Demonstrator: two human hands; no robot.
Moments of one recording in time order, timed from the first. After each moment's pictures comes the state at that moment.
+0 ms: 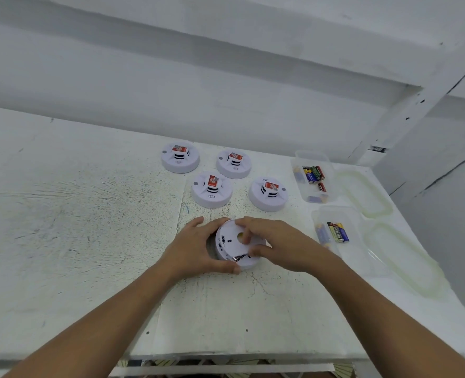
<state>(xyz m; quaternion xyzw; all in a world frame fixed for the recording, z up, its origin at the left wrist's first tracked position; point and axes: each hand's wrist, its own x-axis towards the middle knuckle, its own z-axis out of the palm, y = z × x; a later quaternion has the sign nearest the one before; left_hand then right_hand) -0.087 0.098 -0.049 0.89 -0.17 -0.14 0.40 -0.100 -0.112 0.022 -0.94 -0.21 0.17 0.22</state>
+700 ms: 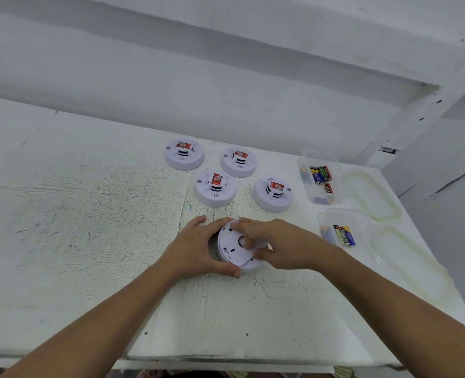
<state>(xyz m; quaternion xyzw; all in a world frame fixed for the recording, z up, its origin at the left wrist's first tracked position) -0.085 0.098 -0.047 0.89 -0.18 -0.15 0.40 -0.083 -0.115 0.021 -0.92 -0.28 0.21 0.14</state>
